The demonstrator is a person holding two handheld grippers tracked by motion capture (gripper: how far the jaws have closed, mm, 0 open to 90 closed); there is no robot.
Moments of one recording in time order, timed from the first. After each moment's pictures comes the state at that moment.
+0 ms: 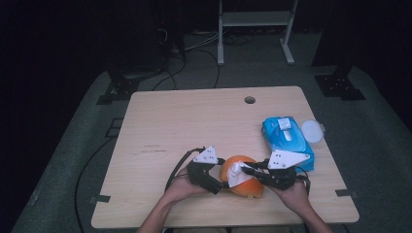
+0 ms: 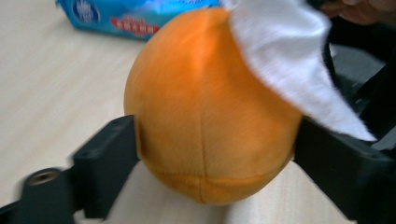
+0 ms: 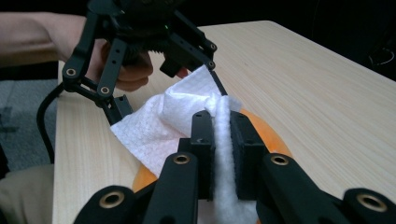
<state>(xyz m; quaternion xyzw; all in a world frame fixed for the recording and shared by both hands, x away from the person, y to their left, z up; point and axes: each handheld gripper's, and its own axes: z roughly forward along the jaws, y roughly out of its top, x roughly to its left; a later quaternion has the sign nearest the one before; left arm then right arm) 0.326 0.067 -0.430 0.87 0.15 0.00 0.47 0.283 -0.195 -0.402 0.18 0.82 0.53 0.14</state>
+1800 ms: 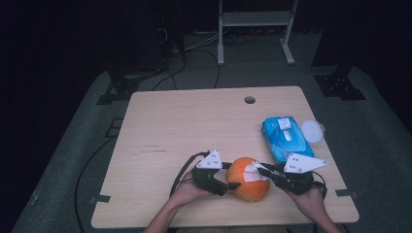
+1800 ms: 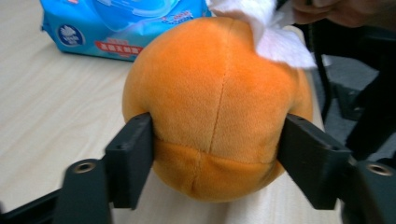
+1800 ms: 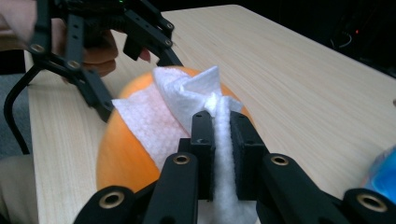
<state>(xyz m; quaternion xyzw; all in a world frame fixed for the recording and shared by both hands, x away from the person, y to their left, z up) 0.310 0.053 -0.428 0.86 0.12 0.04 0.50 0.267 -0.227 -0.402 0.22 0.82 0.50 0.19</state>
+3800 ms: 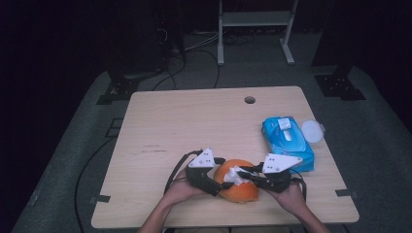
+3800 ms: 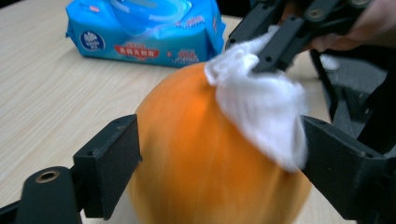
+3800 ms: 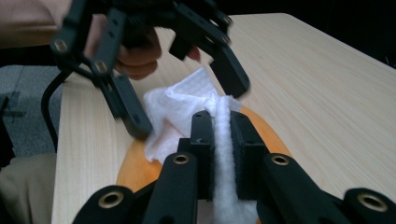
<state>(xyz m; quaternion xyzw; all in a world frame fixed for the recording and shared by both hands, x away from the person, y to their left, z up) 0.314 0.068 -0.428 0.86 0.11 0.06 0.49 0.283 -0.180 -0.414 0.16 0.83 0.51 0.14</state>
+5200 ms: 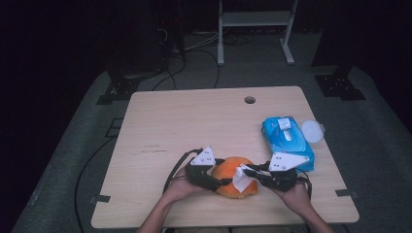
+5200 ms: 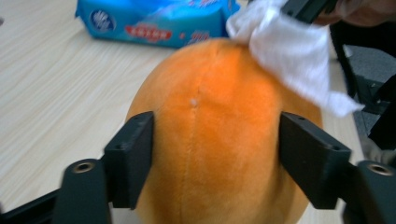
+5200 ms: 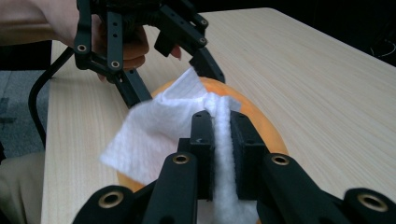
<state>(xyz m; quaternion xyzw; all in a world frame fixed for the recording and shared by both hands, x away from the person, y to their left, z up) 0.324 0.080 -0.433 0.87 0.14 0.05 0.48 0.286 -0.200 -0.417 0.18 0.83 0.51 0.14</state>
